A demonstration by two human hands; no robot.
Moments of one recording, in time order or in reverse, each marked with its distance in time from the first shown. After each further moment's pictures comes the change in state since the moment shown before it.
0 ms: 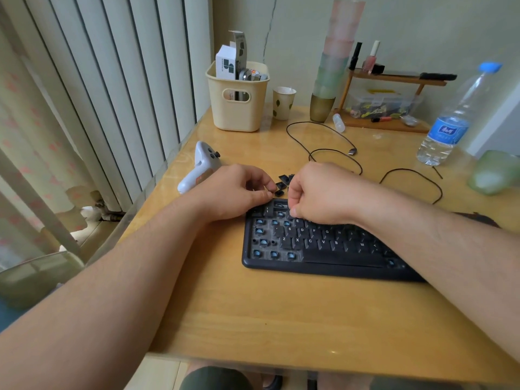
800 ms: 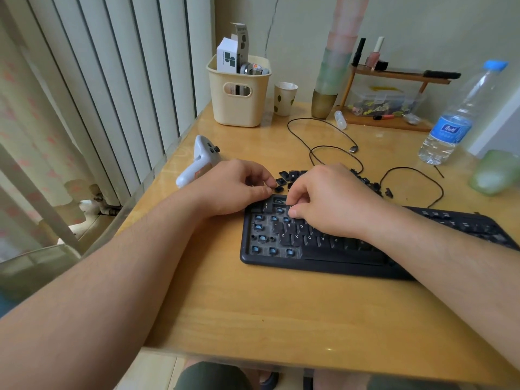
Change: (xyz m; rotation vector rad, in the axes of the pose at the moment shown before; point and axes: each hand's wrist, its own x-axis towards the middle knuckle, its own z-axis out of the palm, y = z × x) left_hand -0.002 0.001 0.000 0.018 0.000 -0.004; right_hand -0.008 0.014 0.018 0.026 0.157 -0.124
